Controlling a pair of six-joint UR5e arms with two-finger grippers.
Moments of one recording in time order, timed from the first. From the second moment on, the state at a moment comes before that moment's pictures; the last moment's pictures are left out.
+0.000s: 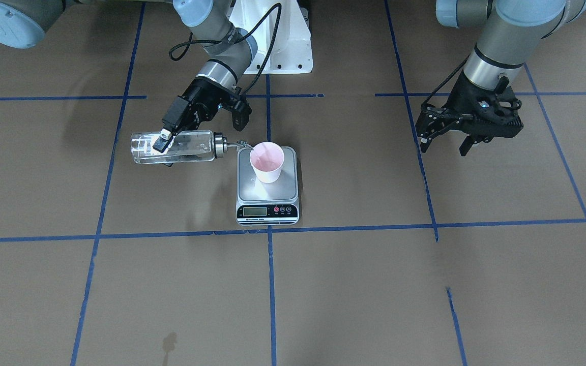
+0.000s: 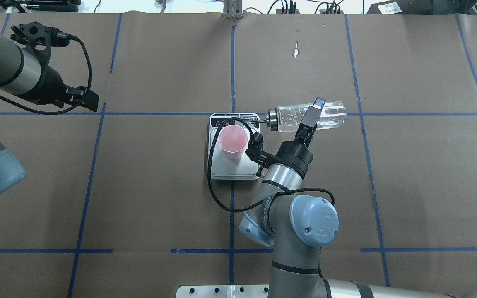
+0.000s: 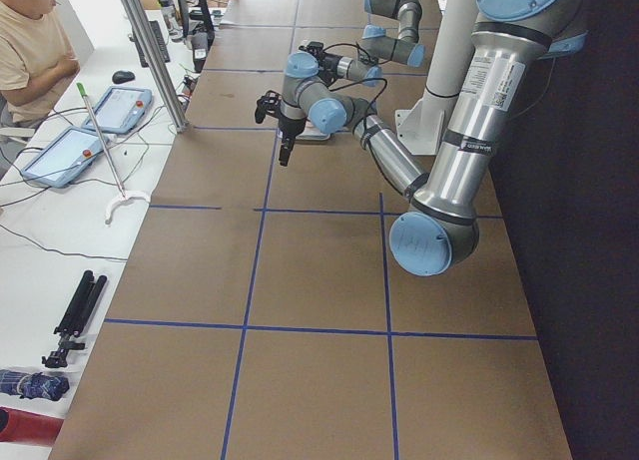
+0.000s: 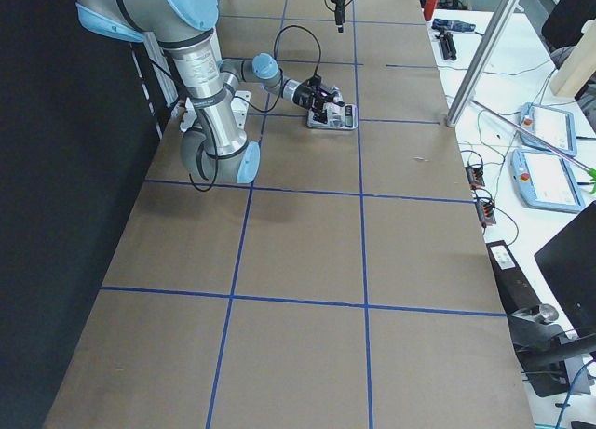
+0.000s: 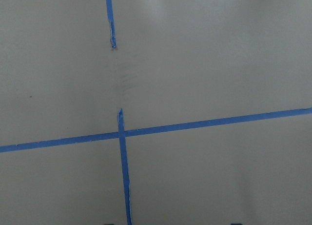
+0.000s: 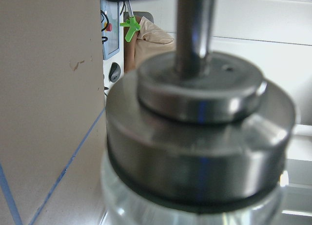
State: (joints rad) left arm -0.89 -1.88 -2.01 -1.58 -2.01 -0.83; right arm 0.24 -0.89 1.71 -2.69 0.39 0.93
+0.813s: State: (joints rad) left arm -0.91 -1.89 -2.02 -1.58 -2.01 -0.82; right arm 0.22 -0.87 1.73 -2.57 0.45 1.11
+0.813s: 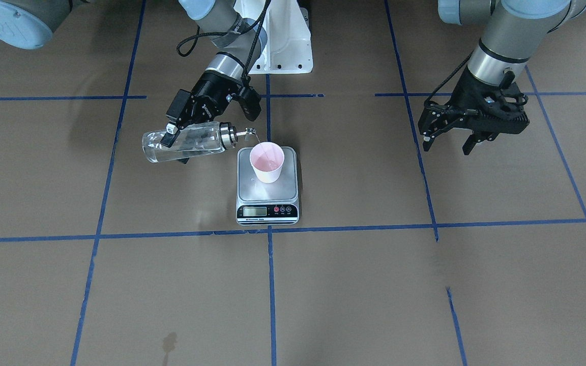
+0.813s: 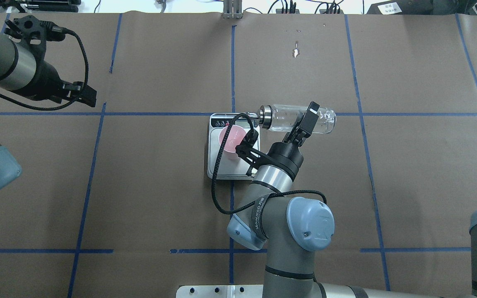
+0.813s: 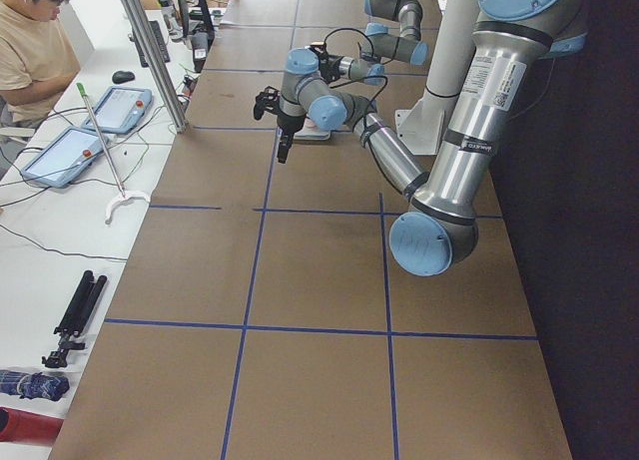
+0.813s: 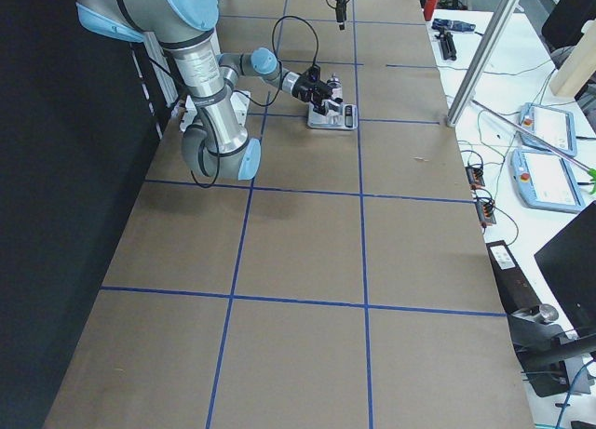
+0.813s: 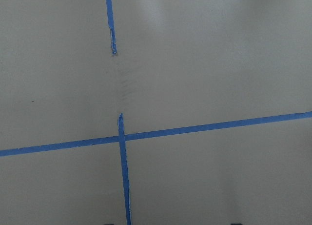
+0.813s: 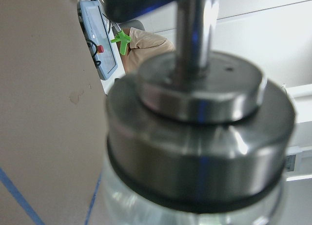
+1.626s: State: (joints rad) left arm -0.93 -1.89 -2.04 -1.58 -2.00 -0.82; right arm 0.26 -0.93 1.90 -2.12 0.75 1.22
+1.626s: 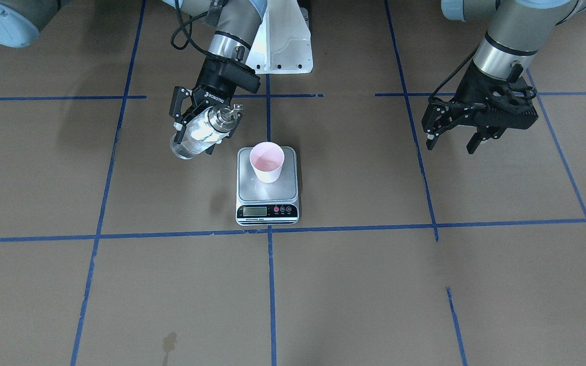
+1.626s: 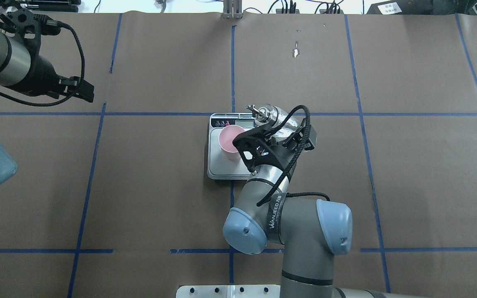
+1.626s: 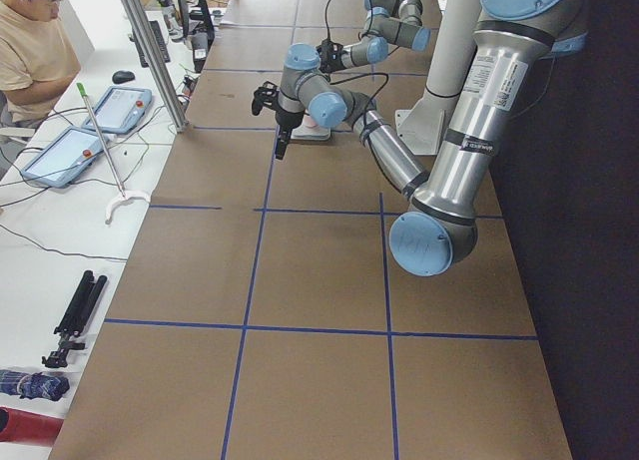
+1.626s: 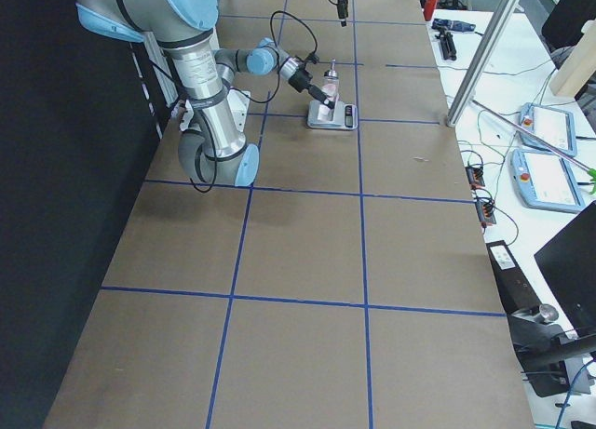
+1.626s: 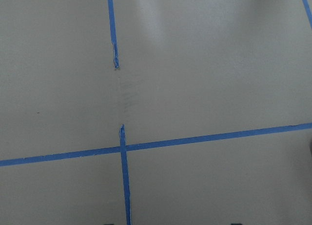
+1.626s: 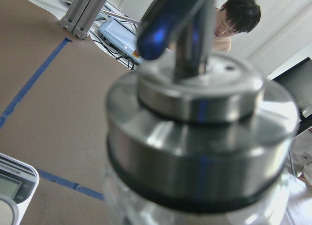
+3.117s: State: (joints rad) left arm -0.95 -1.91 -2.05 -1.58 -1.99 -0.82; right arm 0.36 -1.34 1.95 -1.47 0.83 1.49
